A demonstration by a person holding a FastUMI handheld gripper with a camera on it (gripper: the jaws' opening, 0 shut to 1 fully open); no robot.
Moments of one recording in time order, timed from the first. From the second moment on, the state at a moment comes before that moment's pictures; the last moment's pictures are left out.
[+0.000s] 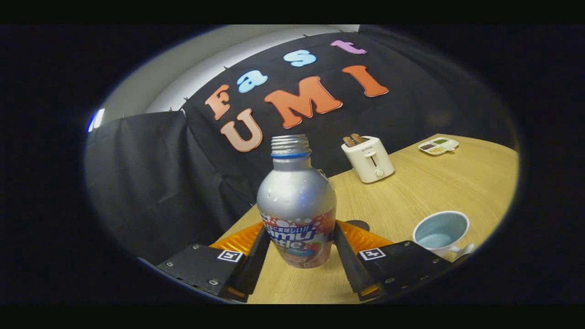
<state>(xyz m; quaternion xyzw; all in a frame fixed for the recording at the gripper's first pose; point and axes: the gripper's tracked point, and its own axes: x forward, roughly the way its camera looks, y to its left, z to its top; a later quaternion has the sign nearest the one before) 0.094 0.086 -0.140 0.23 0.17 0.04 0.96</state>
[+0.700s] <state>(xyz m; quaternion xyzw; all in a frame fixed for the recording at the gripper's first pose) 0.178 0.066 -0.202 0.12 0.20 0.00 0.97</state>
